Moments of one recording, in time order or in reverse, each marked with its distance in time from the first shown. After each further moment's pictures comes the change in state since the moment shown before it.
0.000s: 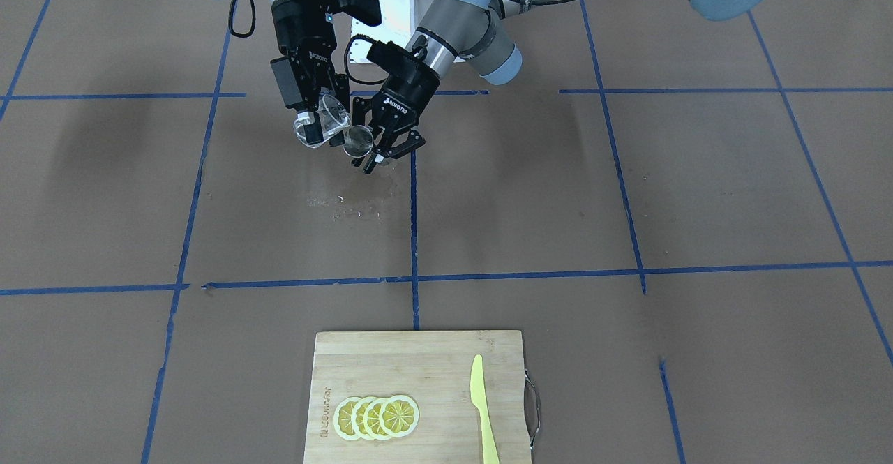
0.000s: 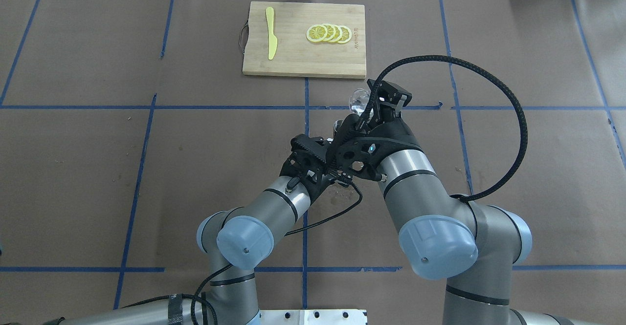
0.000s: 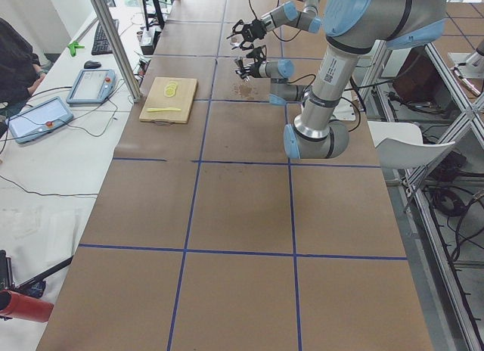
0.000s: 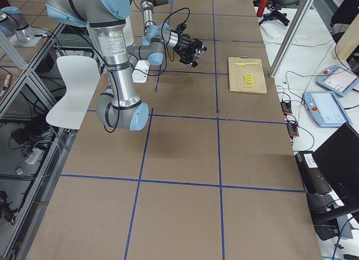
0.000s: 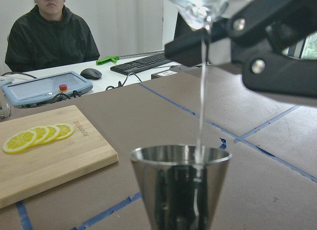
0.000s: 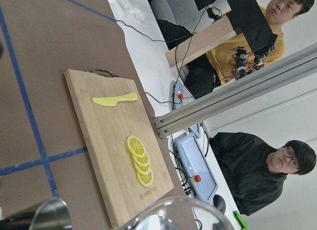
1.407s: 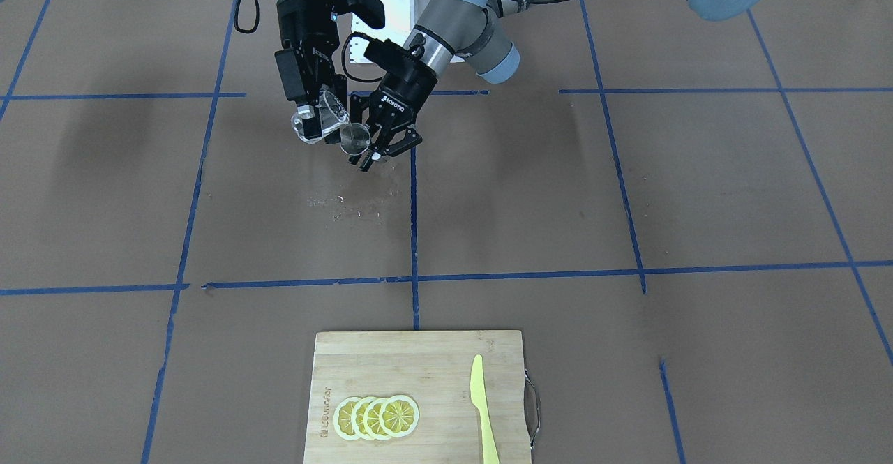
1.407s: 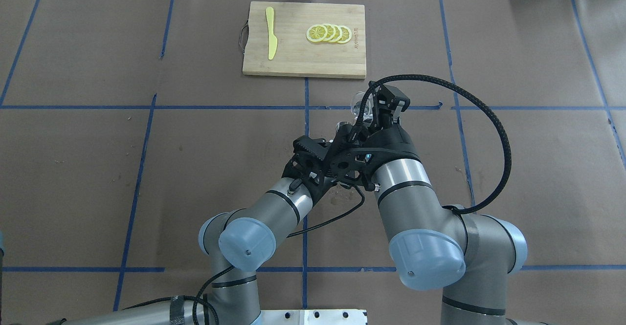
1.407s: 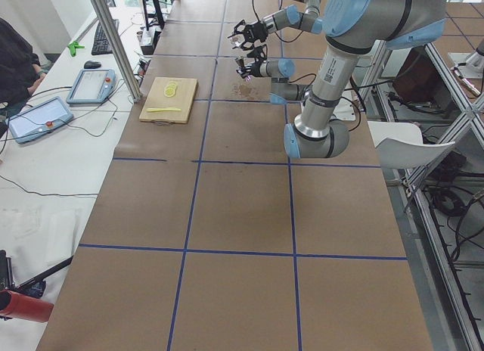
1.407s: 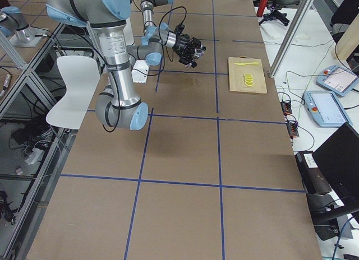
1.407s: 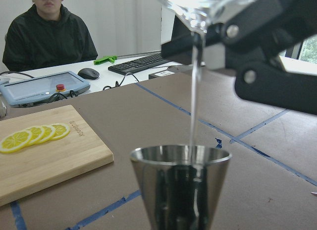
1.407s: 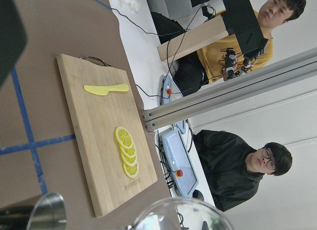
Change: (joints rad) left arm 0.005 -0.005 0.003 0.000 0.000 0.000; right arm -0.034 0.003 -0.003 -0.049 -0.104 -0.038
